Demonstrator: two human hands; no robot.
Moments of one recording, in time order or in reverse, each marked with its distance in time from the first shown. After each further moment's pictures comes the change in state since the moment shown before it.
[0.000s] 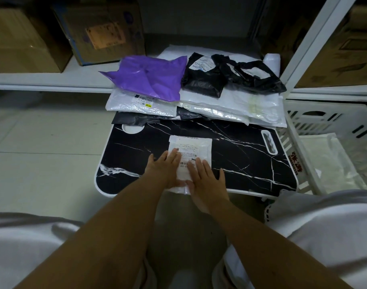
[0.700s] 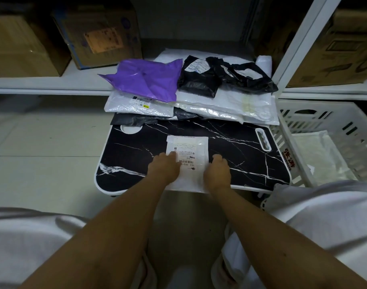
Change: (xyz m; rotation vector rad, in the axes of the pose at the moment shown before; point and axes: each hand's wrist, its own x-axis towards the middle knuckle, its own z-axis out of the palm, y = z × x) left_hand -0.007 0.017 -0.007 -0.437 0.156 -0.225; right_hand 0.002 0.005 -0.041 0.669 0.244 0.534
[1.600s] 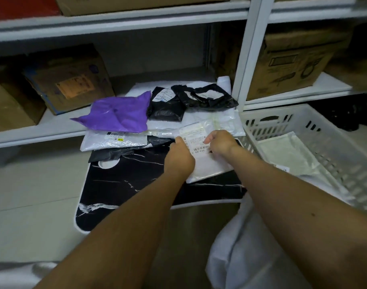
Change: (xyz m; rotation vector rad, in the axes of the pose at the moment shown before) left_hand -0.015 0.142 -0.061 -0.349 0.278 0.136; right_hand 0.059 -0.017 -0.157 0.233 -0.095 -0.006
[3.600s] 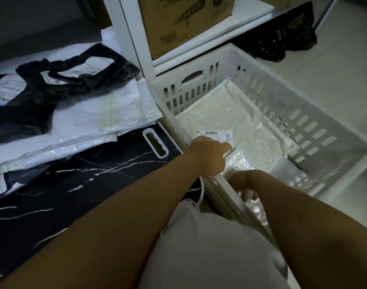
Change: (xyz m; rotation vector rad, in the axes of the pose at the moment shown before) left_hand 0.056 0.149 0.237 0.568 -0.629 1.056; right_hand 0.051 0.307 -0.077 -0.323 -0.734 0.596
